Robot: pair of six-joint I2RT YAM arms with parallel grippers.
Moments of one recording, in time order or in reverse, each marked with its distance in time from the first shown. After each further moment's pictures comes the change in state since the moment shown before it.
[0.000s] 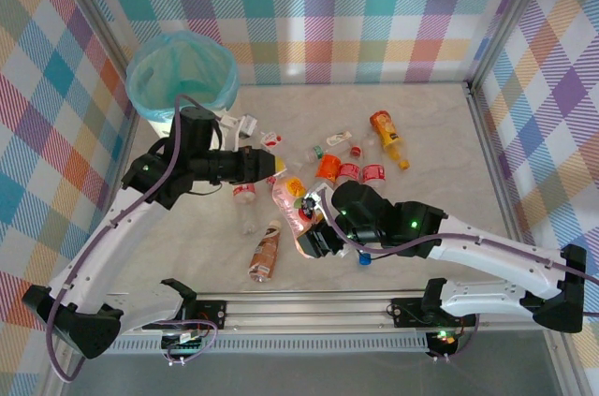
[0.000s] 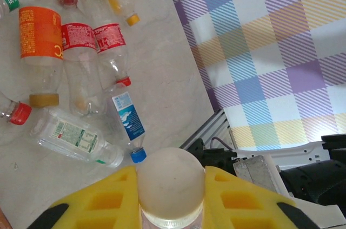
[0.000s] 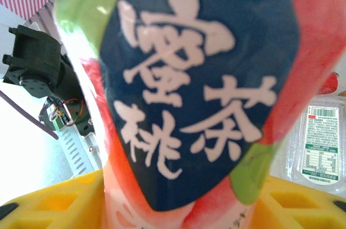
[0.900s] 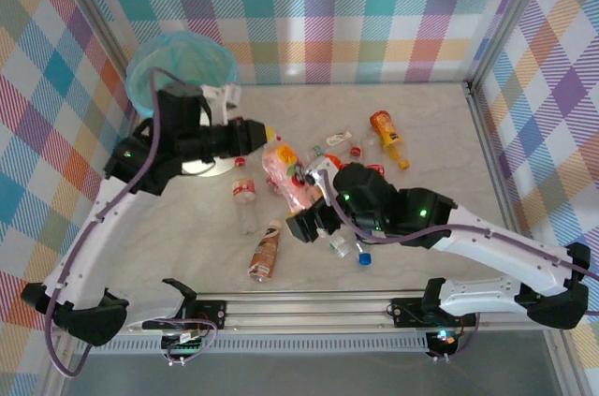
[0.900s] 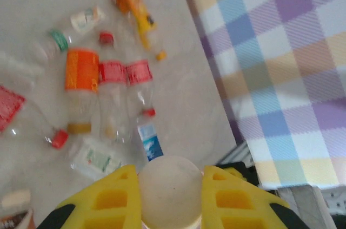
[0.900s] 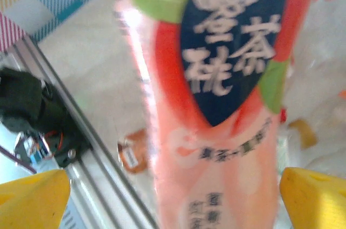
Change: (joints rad) left arm 0.025 0.089 0.370 -0.111 -0.255 0.013; right arm 0.000 0.056 0.276 -0.068 0.200 -0.097
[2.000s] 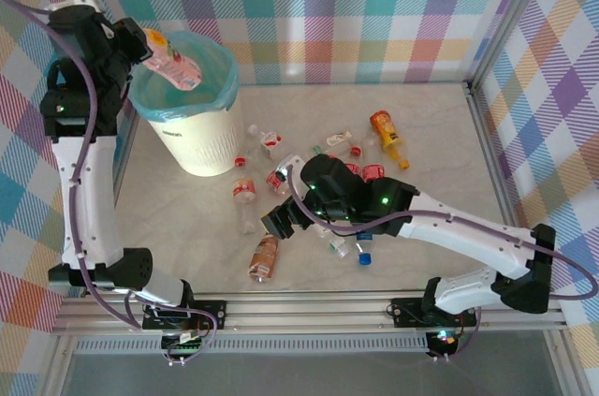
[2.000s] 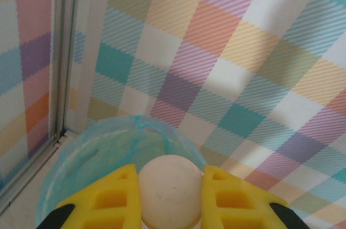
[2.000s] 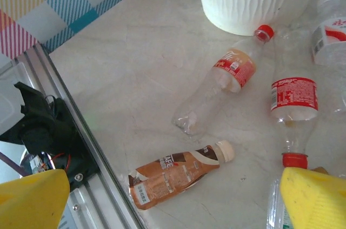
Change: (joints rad) left arm 0.484 0.266 0.456 0.038 -0.512 0.179; right arm 0.000 0.204 0.041 0.065 -0.106 -0.002
